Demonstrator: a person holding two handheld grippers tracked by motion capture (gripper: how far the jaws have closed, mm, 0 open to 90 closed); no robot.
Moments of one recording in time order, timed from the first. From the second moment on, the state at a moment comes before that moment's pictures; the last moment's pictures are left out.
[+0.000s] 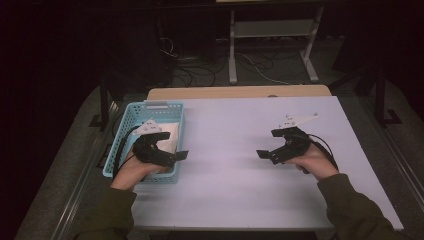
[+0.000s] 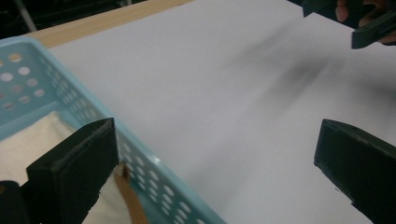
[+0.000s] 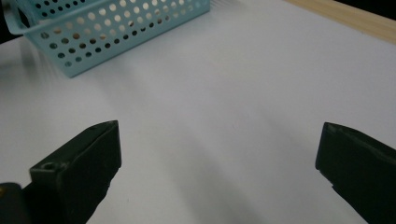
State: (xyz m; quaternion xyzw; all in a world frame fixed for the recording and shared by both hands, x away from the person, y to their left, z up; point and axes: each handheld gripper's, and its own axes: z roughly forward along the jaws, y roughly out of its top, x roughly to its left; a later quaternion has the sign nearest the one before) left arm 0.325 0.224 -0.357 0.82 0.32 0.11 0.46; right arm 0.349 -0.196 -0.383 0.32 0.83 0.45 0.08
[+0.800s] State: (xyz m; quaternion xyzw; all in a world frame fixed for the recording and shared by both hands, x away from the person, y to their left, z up) left arm 0.281 0.218 -0.378 0.81 0.29 0.12 0.50; right arm 0.290 -0.273 -0.407 0.36 0.81 0.44 0.10
